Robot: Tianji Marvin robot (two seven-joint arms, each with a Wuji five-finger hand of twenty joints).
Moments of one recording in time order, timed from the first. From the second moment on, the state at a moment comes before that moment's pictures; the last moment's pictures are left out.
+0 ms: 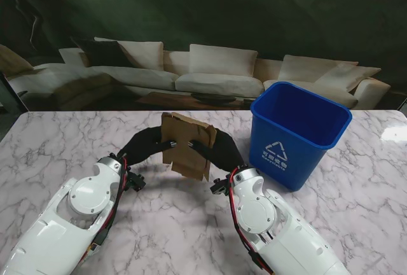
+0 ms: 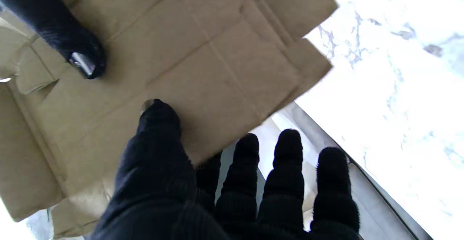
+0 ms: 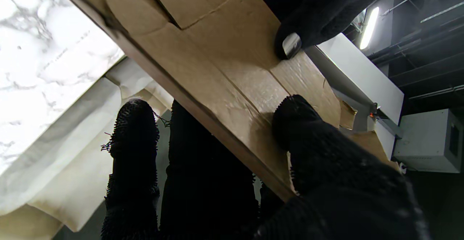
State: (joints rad) left arm 1.48 -1.13 -1.25 -1.59 0.20 -0.06 -0.11; right arm -1.39 -1.25 0.92 -1.49 -0.30 -0.13 -0.35; left_hand 1.10 -0.19 -0.07 -0.04 0.55 0.17 0.24 0.64 0.60 0.20 0.16 0.39 0.52 0.28 0.26 0.53 0.10 0.34 0.68 0.52; right_hand 0.78 -0.36 0.68 -0.22 0.53 -0.11 1.02 0.54 0.99 0.05 0.85 0.57 1.08 0.07 0.65 0.48 0.56 0.30 1.22 0.42
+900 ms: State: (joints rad) left arm 1.48 -1.12 -1.27 -1.57 0.28 0.01 -0.11; right arm -1.40 -1.14 1.39 -1.79 -0.60 -0.34 -0.11; left_hand 1.08 -0.02 -0.03 -0.04 0.53 0.22 0.21 0.62 0.57 0.25 0.10 0.38 0.51 0.32 0.26 0.56 0.09 0.34 0.66 0.59; right_hand 0.78 -0.37 0.70 -0.25 0.56 -0.12 1.01 0.55 1.01 0.04 0.86 0.60 1.10 0.06 0.62 0.48 0.58 0.29 1.22 0.42
